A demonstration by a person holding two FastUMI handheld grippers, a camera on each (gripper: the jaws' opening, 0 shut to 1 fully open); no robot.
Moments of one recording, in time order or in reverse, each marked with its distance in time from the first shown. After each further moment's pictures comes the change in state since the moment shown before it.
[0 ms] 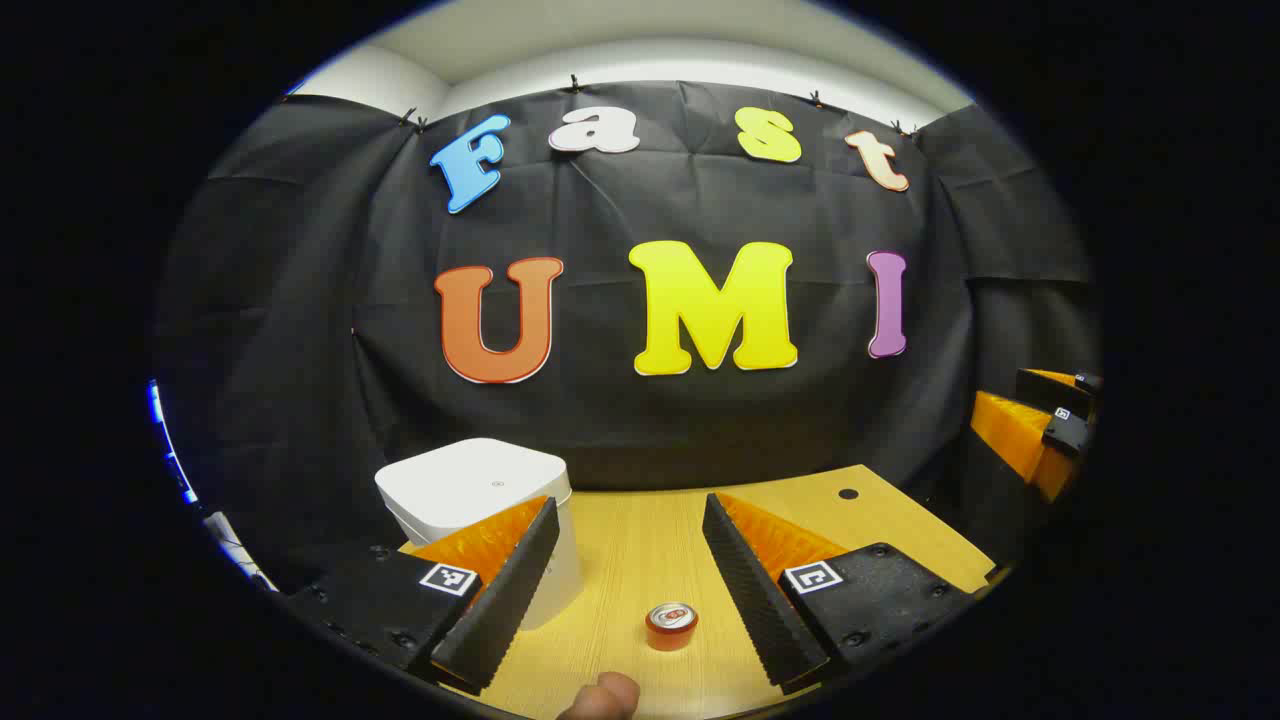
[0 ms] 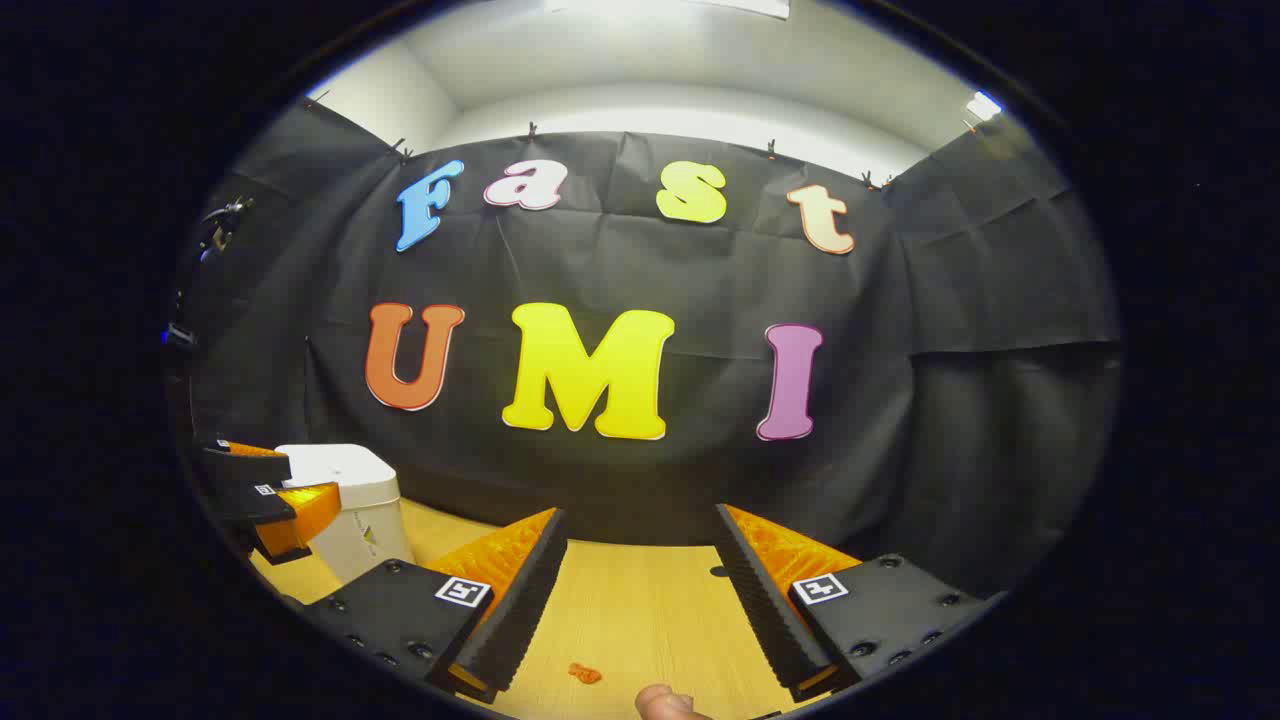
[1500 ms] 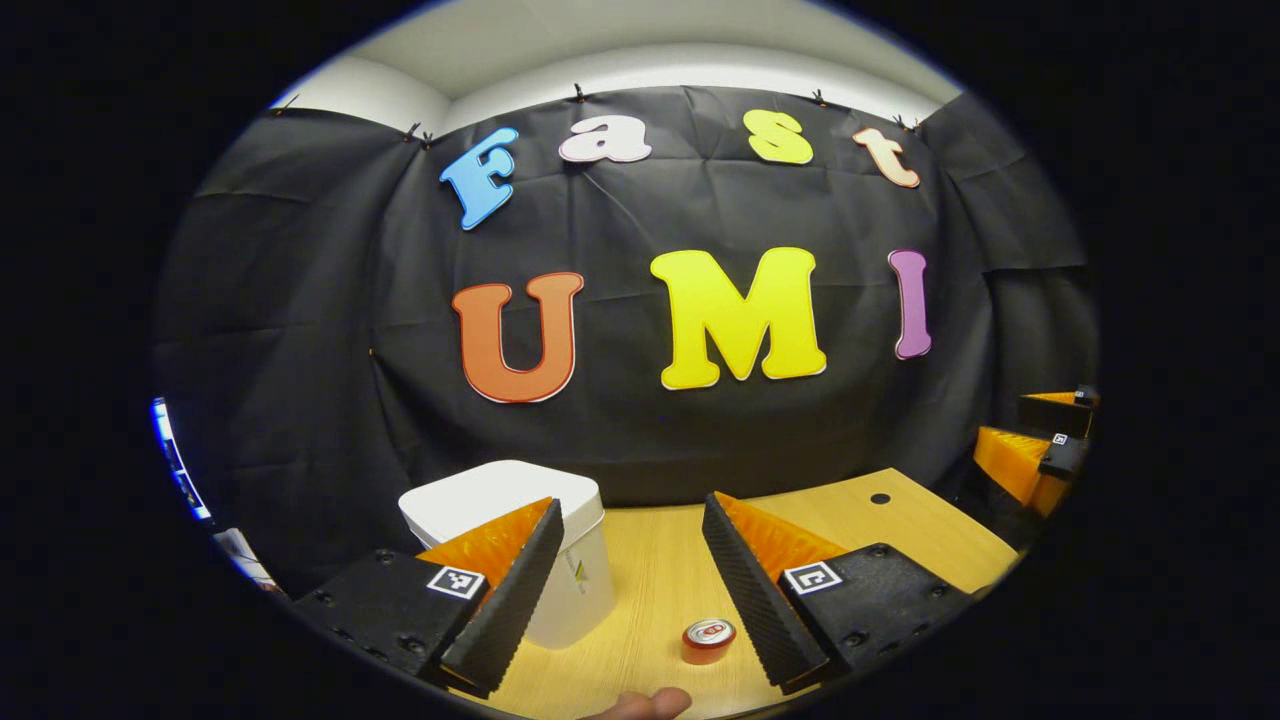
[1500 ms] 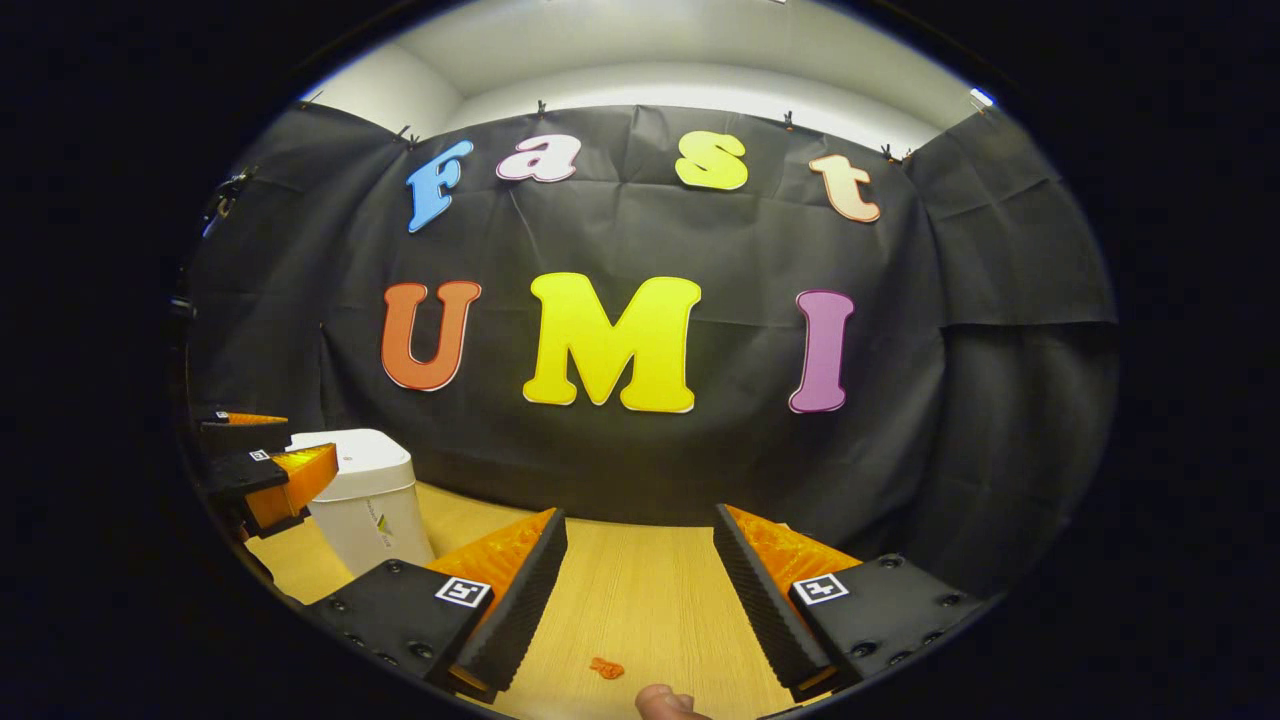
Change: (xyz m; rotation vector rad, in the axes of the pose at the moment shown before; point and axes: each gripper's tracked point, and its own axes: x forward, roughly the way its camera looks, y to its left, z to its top) left arm 0.023 0.036 0.000 0.024 -0.006 0.071; right arm 0.028 0.015 -0.031 0.011 0.093 0.044
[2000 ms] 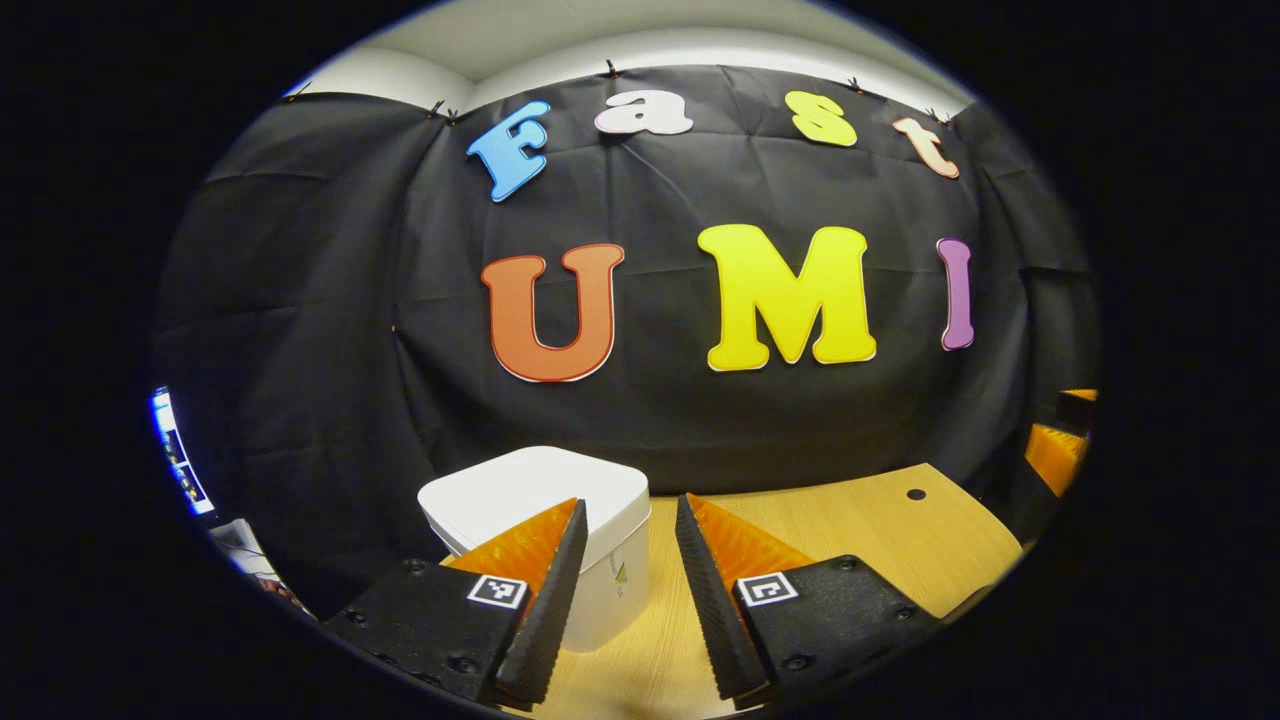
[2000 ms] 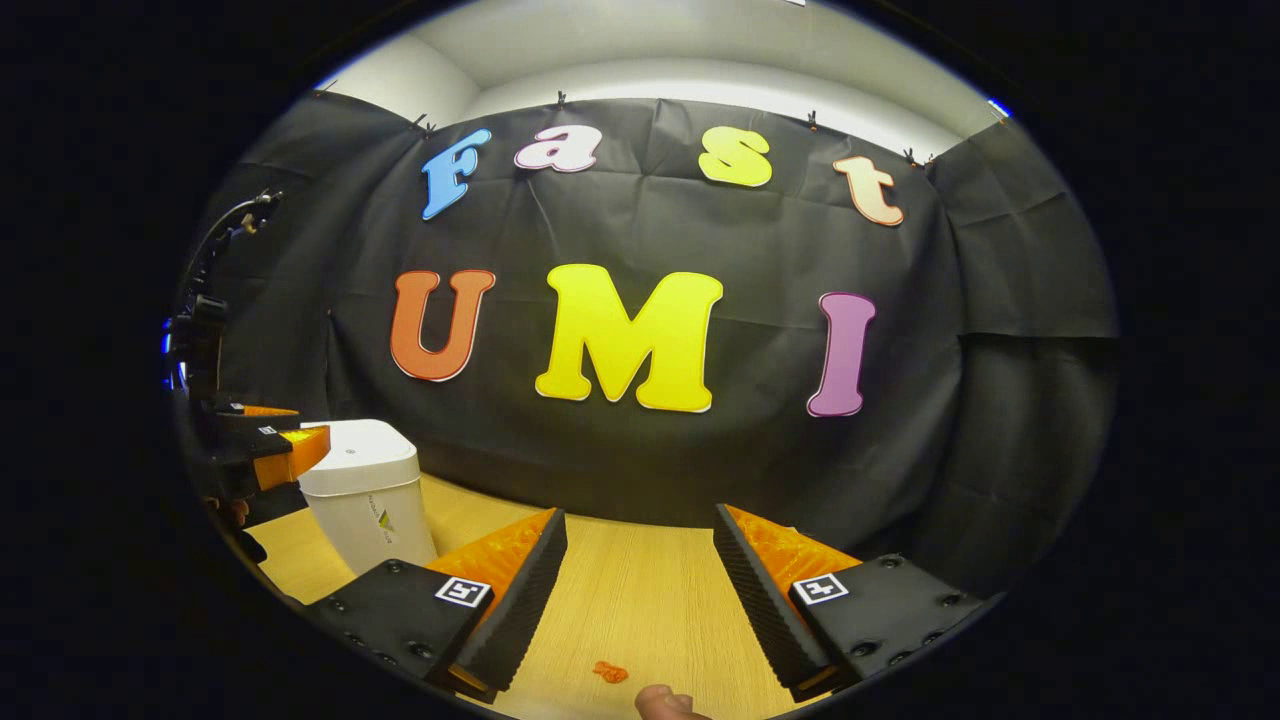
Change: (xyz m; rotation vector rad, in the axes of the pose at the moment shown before) left arm 0.038 0.041 -0.021 -0.032 0.072 0.073; right arm 0.016 0.020 -0.001 -0.044 0.014 0.028
